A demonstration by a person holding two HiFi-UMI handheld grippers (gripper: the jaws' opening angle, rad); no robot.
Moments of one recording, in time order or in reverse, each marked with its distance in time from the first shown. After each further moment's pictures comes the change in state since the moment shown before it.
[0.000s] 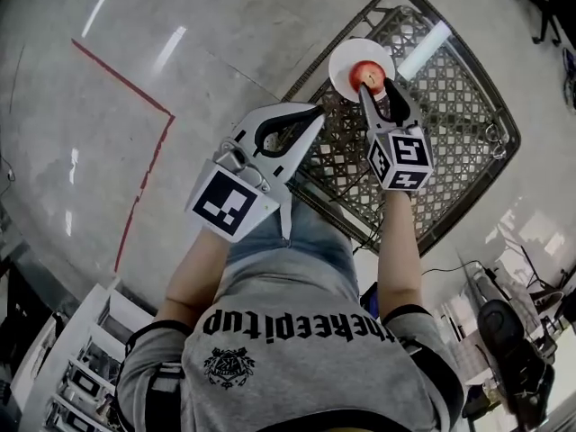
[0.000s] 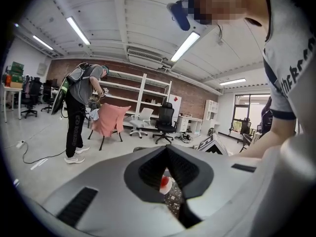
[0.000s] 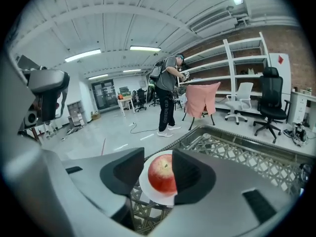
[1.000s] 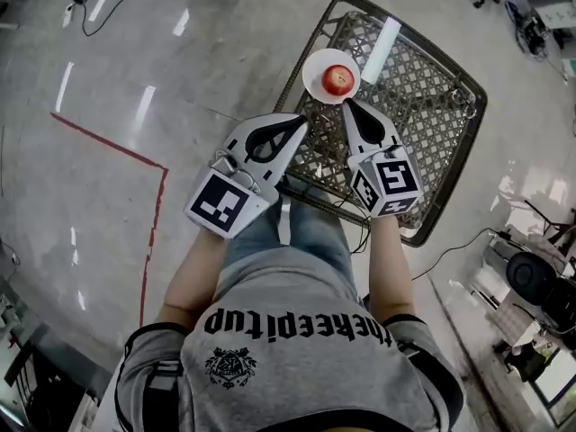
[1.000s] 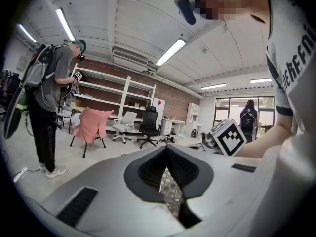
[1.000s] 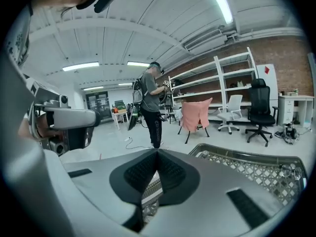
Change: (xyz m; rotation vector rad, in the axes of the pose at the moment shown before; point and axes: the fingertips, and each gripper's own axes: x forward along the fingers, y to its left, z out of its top) left arm -0.042 -0.019 0.031 0.088 -0.040 -0.208; right arm -0.090 0.074 0.070 0.045 -0.172 -0.083
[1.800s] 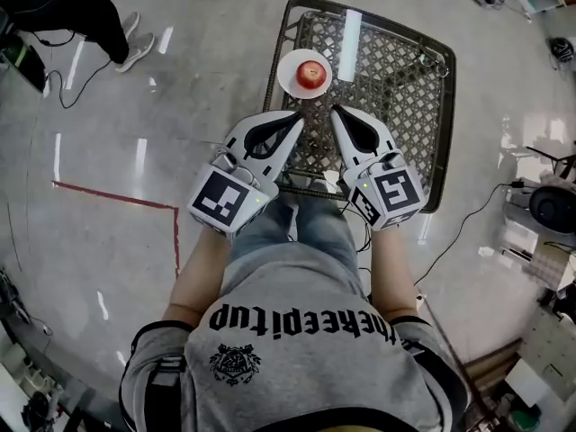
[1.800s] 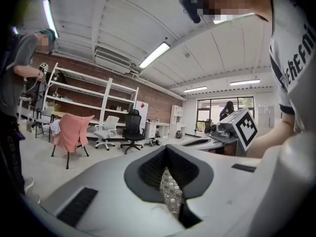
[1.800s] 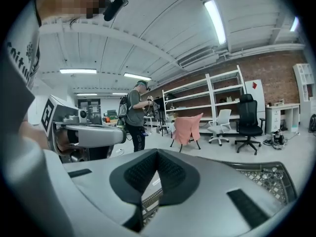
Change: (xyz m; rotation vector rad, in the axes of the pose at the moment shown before) left arm -0.005 -0.035 0.025 0.142 -0.074 -0.205; right arm -0.073 0.039 0.039 -0.004 -0.157 -0.120
